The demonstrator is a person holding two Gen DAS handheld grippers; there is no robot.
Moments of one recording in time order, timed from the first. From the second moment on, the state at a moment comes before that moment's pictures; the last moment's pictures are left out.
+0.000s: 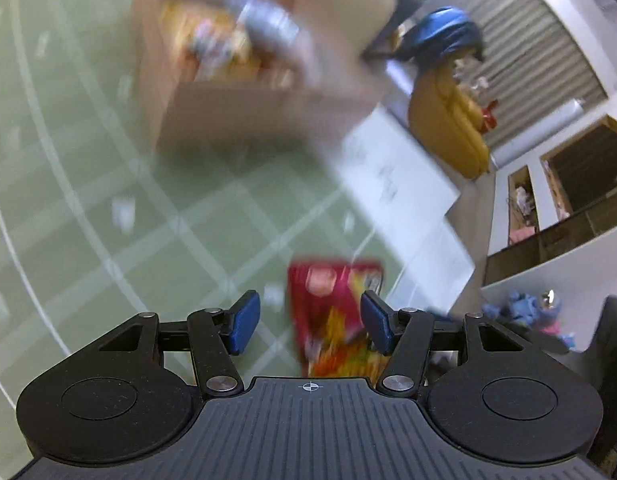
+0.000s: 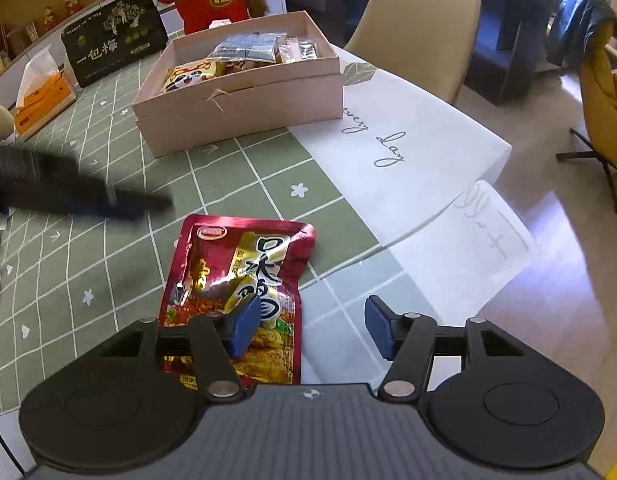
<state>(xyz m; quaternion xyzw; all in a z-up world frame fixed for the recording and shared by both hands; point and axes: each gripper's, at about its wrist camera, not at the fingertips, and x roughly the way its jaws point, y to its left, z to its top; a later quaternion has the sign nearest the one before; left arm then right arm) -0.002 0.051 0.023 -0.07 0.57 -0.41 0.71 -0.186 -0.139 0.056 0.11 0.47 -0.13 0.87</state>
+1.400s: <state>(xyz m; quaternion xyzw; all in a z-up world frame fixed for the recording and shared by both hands) -0.025 0.009 -0.003 -0.10 0.61 -0.49 0.62 -0.205 -0.114 0.044 0.18 0.45 -0.08 0.87</state>
